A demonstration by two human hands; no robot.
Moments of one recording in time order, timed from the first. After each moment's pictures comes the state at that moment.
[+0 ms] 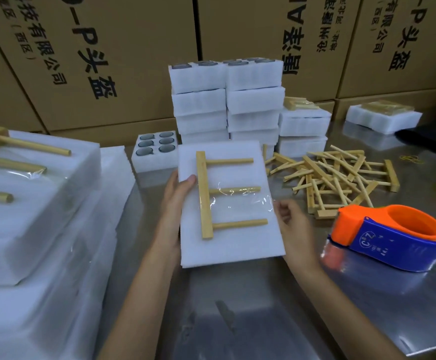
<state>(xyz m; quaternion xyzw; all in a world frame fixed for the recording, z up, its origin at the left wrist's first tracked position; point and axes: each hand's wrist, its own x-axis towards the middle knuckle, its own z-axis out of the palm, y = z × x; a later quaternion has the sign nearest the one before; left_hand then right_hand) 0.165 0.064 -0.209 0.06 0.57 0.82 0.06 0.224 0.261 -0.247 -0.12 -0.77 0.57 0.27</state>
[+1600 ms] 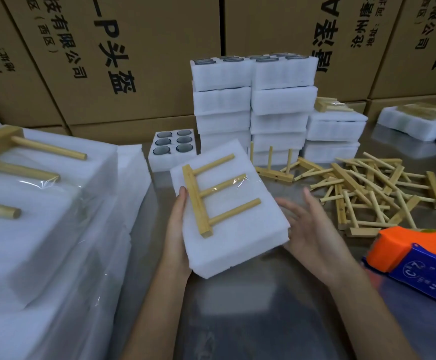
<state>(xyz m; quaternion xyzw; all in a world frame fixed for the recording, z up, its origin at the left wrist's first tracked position) 0.144 0.052 -0.236 0.00 0.41 0.90 0.13 0.190 0.271 -0.221 -0.07 -0.49 0.87 -0.05</state>
